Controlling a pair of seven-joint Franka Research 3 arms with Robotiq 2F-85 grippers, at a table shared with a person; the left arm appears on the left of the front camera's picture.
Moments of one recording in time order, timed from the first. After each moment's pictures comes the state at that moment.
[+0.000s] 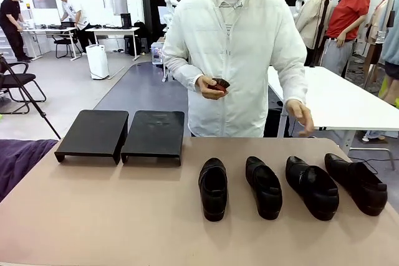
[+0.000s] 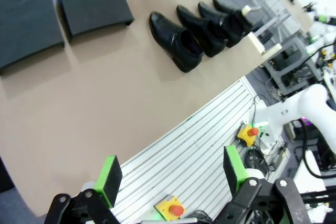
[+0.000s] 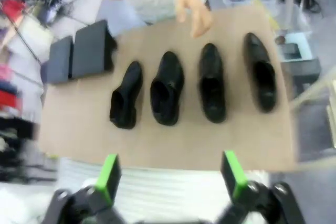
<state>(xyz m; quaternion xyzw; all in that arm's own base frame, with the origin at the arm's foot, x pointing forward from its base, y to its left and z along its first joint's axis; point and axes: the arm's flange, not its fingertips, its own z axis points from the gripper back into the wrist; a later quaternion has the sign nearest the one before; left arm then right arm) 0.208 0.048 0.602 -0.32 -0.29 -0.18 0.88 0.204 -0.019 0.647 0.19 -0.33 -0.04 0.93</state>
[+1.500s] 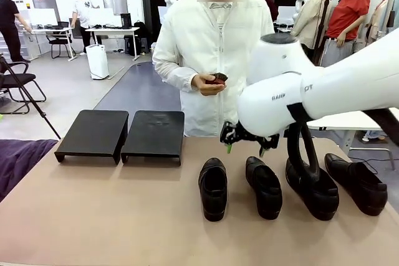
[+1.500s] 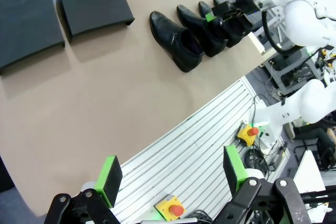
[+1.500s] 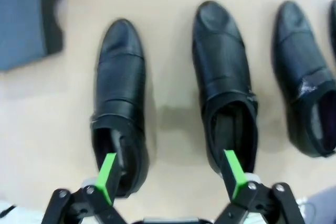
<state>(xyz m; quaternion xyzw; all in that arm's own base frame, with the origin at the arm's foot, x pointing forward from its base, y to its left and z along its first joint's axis) 0.209 0.047 0.602 -0.32 -0.28 -0.18 0.88 0.442 0.255 0.439 0.03 -0.13 -0.09 0.99</state>
